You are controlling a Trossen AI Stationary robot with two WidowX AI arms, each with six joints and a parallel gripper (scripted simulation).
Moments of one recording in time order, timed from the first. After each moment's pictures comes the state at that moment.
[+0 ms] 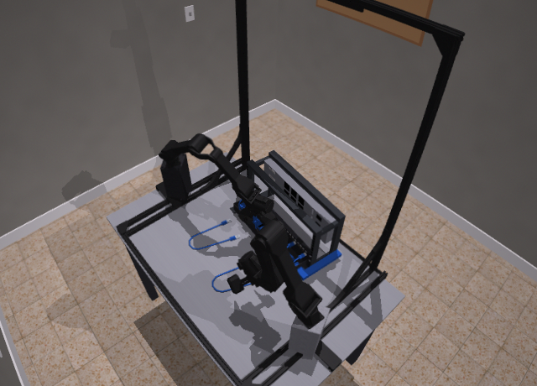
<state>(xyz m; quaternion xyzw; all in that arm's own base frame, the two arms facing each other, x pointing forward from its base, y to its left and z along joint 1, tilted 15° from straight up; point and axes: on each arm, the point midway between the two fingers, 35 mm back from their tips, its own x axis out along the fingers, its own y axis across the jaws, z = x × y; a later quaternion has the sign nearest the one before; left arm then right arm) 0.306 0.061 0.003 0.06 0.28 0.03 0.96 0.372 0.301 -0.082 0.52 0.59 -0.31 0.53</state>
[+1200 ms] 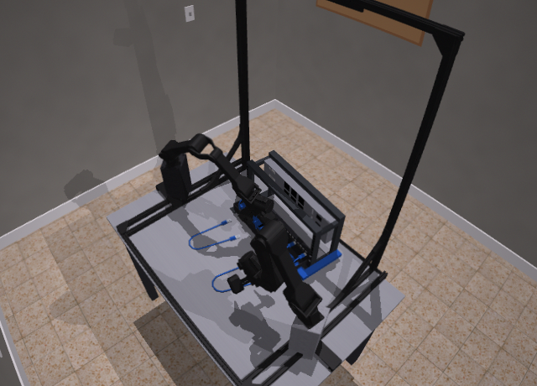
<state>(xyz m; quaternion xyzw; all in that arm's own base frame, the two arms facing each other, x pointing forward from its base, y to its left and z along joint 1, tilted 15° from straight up) 0.306 0.061 0.003 0.06 0.28 0.03 0.96 0.372 0.301 -0.082 0.53 0.59 -0.31 0.53</state>
